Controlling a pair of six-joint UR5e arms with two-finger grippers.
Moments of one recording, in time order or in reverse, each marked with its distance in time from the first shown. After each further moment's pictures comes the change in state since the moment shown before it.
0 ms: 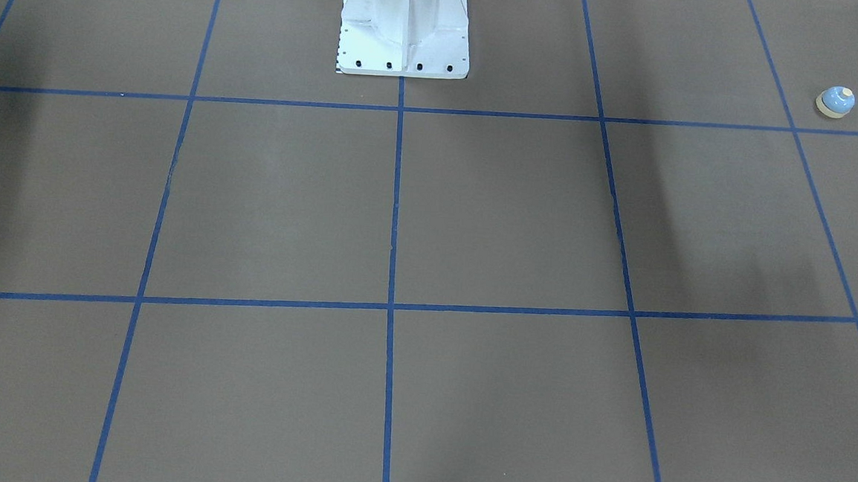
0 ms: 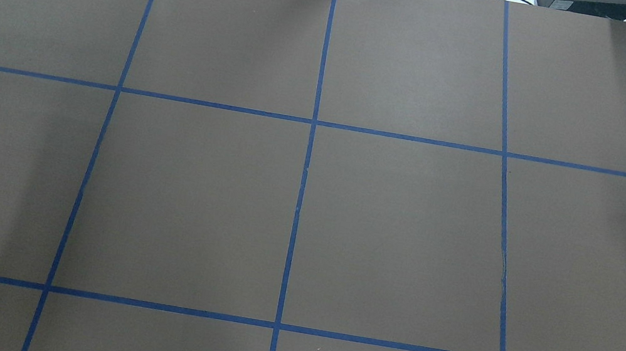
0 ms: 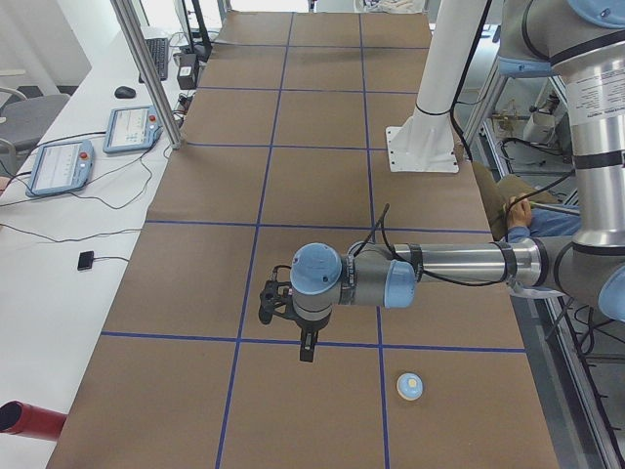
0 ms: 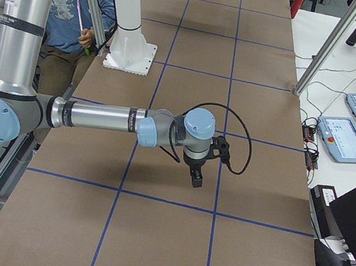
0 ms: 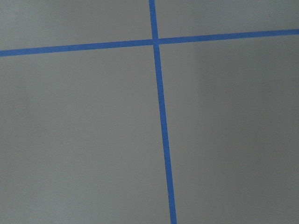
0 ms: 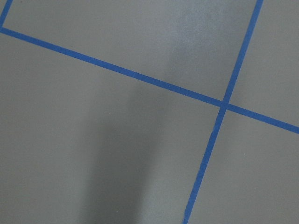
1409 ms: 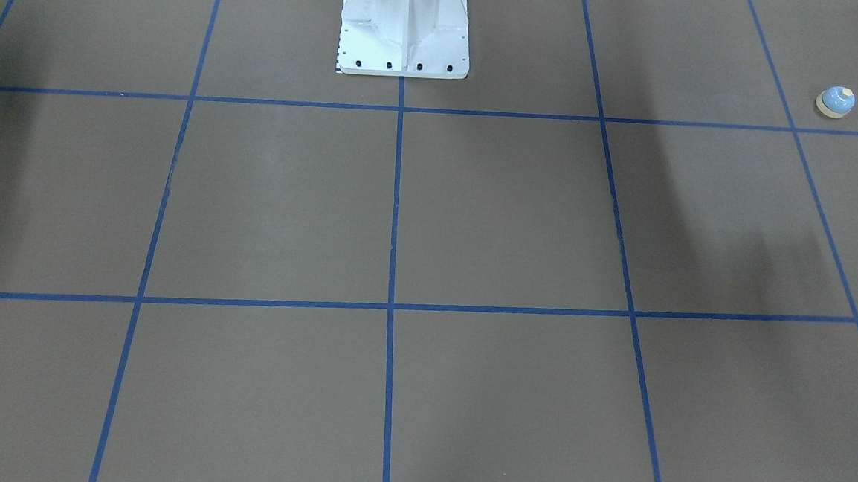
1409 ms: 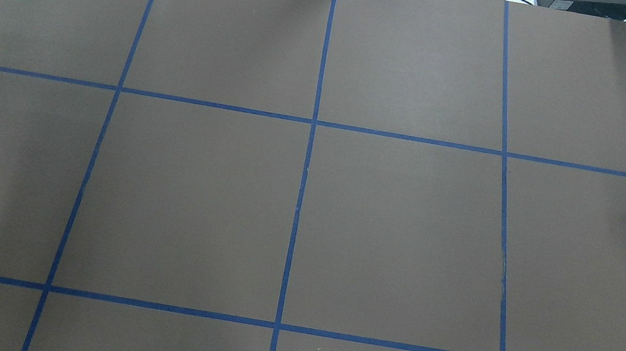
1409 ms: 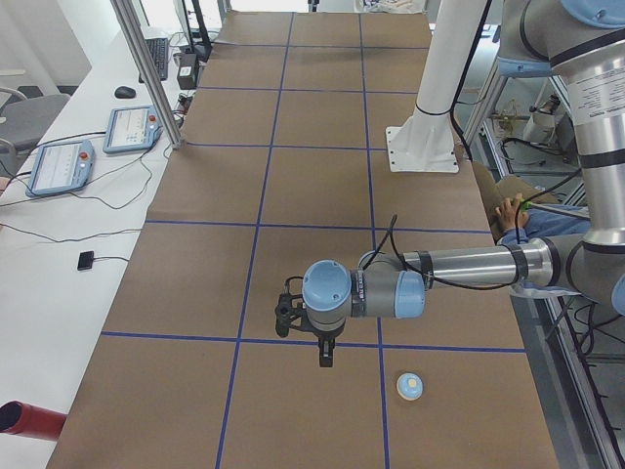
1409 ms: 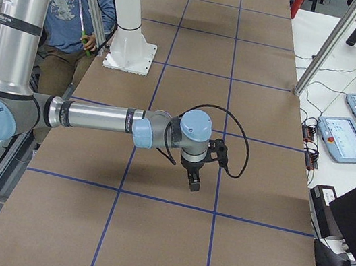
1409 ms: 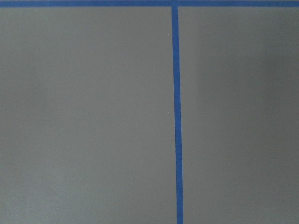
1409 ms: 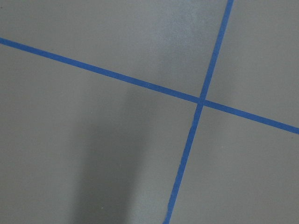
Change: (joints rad) left arm 0.072 0.056 0.034 -0.010 -0.082 -0.083; right arm -0.050 -0.012 -0.021 0.014 0.021 -0.006
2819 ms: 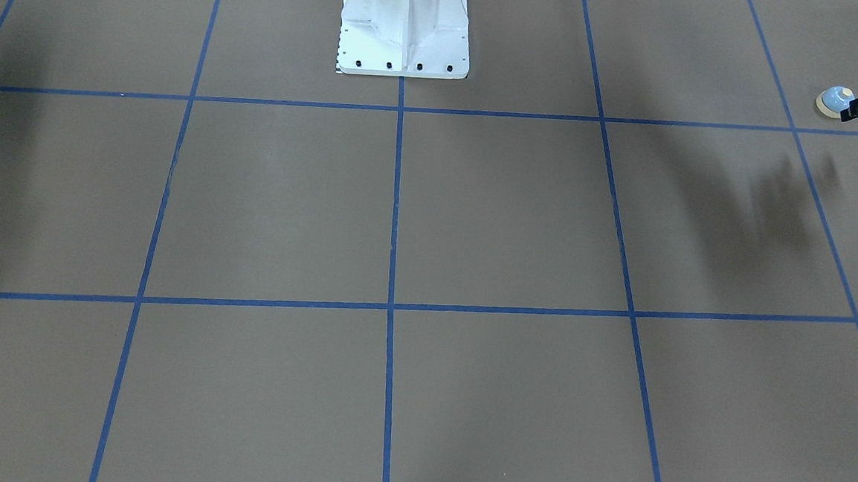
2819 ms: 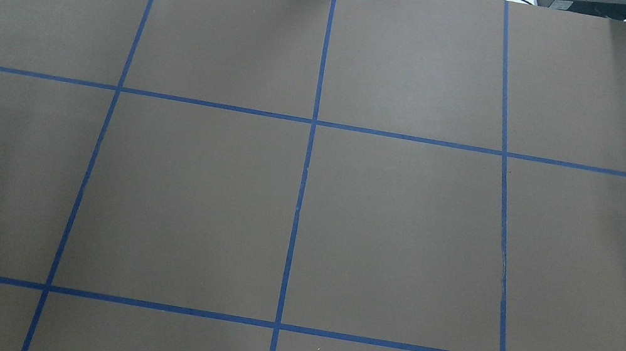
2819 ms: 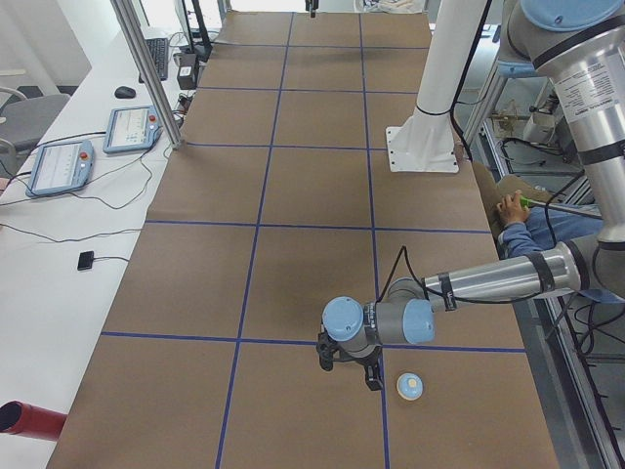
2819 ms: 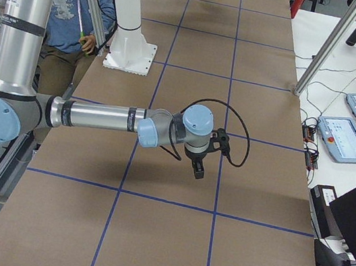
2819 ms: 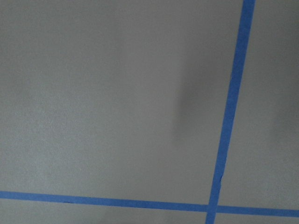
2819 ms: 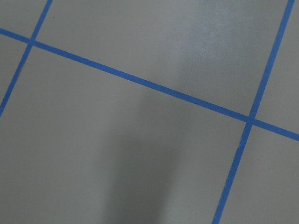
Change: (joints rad) left arm 0.214 0.125 0.109 -0.046 0.026 -0.124; right arm -0.059 0.004 0.003 0.120 0.069 0.108
